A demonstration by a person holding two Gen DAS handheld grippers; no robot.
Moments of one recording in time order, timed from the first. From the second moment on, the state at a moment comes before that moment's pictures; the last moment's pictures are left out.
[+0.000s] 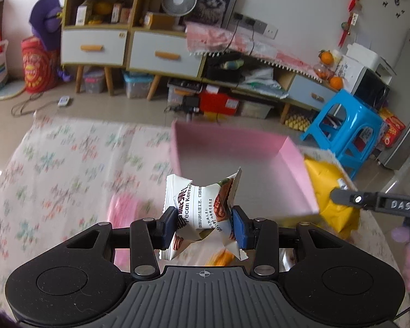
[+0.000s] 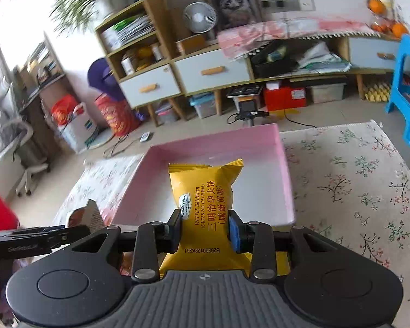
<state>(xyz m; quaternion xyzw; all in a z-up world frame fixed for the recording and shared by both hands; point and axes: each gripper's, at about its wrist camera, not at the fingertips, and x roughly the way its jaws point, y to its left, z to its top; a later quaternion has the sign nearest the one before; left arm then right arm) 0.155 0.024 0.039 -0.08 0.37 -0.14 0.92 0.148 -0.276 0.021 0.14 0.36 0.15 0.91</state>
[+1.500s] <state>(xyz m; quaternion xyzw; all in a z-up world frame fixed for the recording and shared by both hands) 0.193 -0.040 0.015 -0.03 0.36 -0.10 0.93 0.170 -0.286 0.011 0.12 0.33 0.11 0.93</state>
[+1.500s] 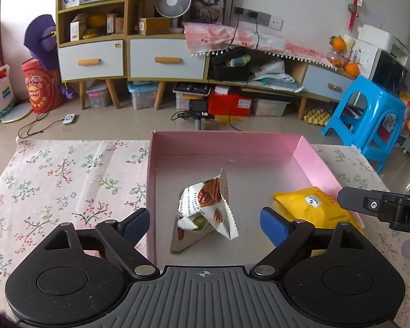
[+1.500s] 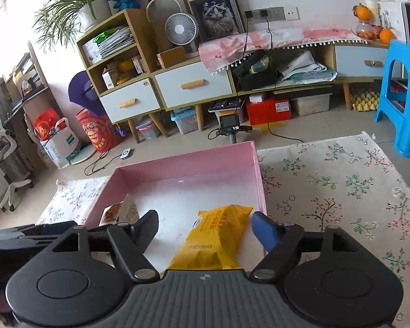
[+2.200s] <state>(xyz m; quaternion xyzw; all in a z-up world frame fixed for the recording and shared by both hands) 0.121 0.003 0.035 0.02 0.35 -0.12 0.93 0.108 -0.270 0.060 0.11 0.30 0.15 0.94</state>
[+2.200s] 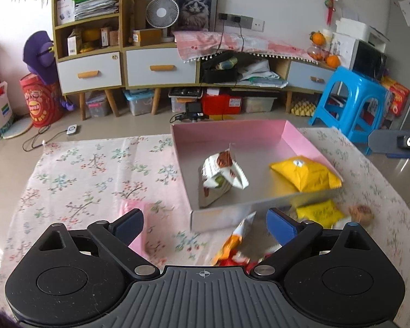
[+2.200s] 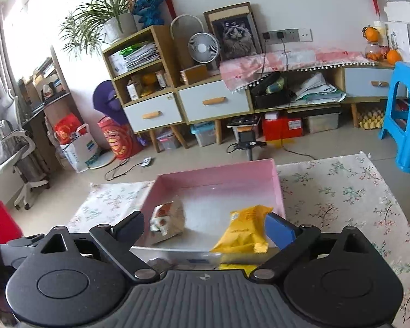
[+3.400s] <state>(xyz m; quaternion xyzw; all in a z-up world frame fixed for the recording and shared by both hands) 0.064 0.028 -0.019 0.17 0.38 -0.29 0.86 0.006 -0.197 -0.014 -0.13 0.39 0.38 0.83</state>
